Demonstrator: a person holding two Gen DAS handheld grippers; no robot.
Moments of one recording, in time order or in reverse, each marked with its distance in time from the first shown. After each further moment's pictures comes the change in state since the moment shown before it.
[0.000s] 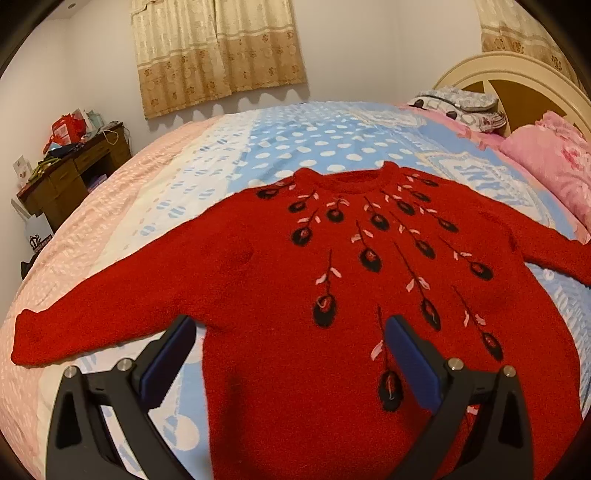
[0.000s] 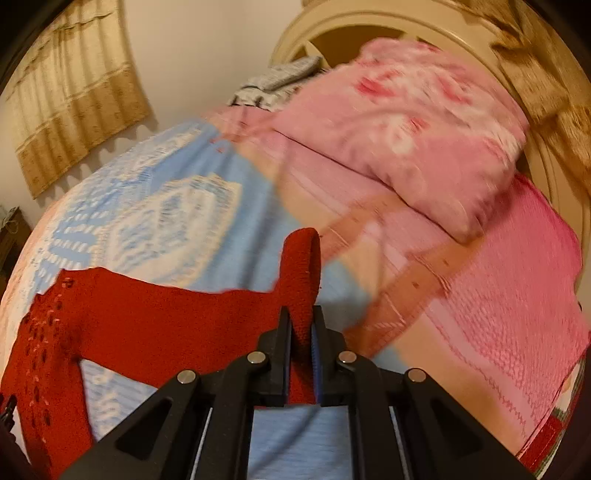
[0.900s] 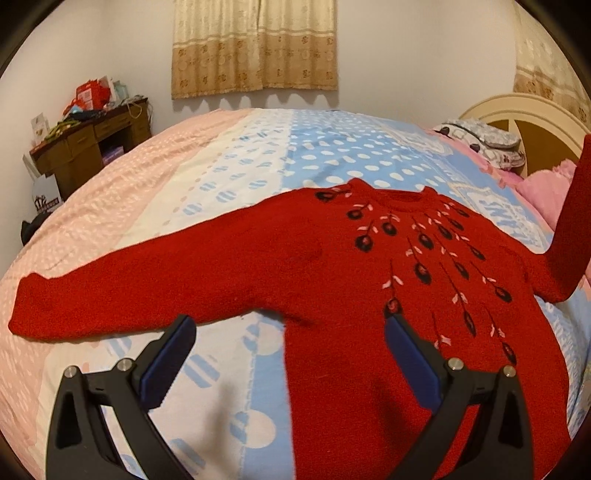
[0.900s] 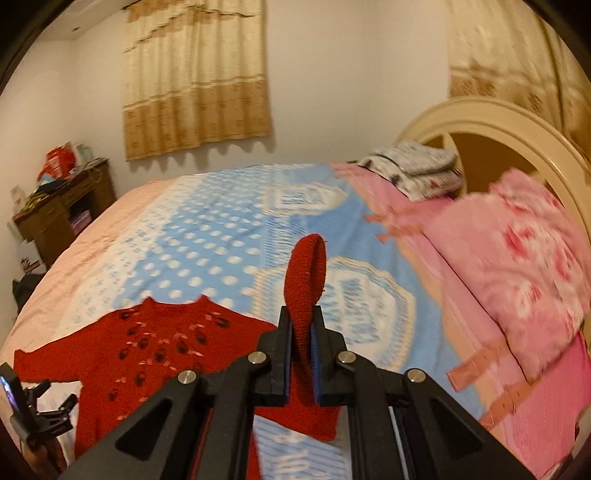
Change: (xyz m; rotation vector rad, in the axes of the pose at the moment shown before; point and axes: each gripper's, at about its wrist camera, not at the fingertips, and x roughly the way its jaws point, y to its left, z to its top) left arm -0.002 0.075 -0.009 -0.158 -0.006 -0.023; right arm -0.114 0.244 0.056 -0.353 -0.181 0.245
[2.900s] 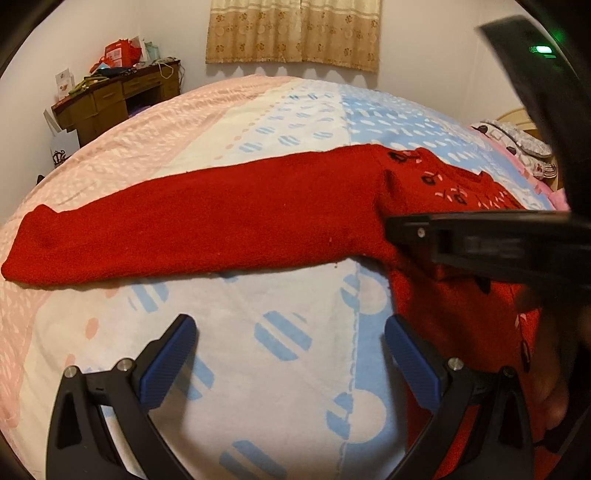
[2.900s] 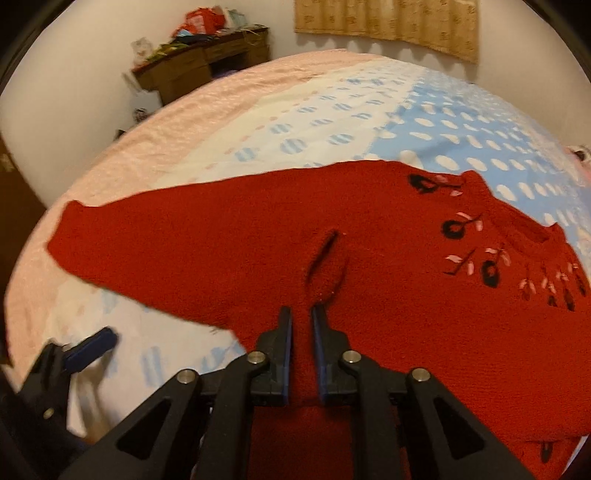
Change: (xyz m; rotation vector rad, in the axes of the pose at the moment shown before) left arm 0.031 0.060 -0.036 -0.104 0.091 0.061; right arm 0.171 0.372 -0.142 -0.361 0.385 0.512
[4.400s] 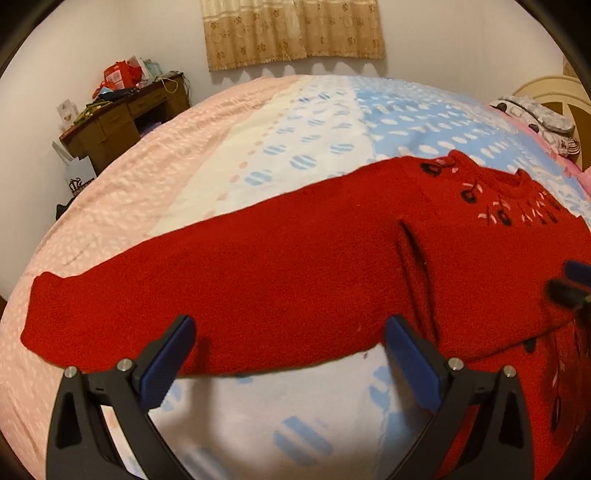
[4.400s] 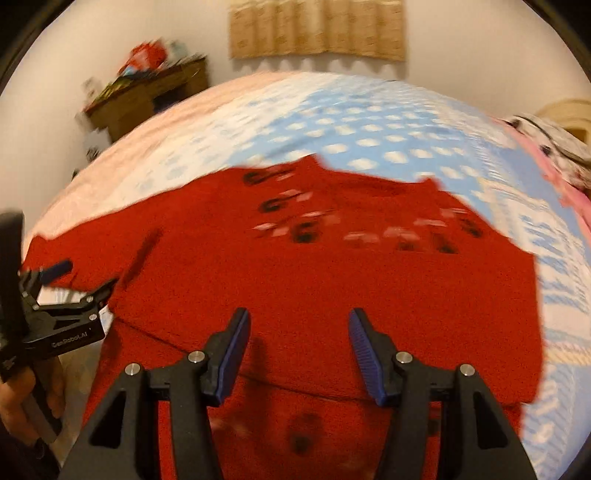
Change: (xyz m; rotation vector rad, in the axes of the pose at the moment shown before) left arm 0.034 -0.011 0.048 0.095 0.010 0.151; right arm -0.051 -0.095 -0.045 0.105 -0.069 -0.174
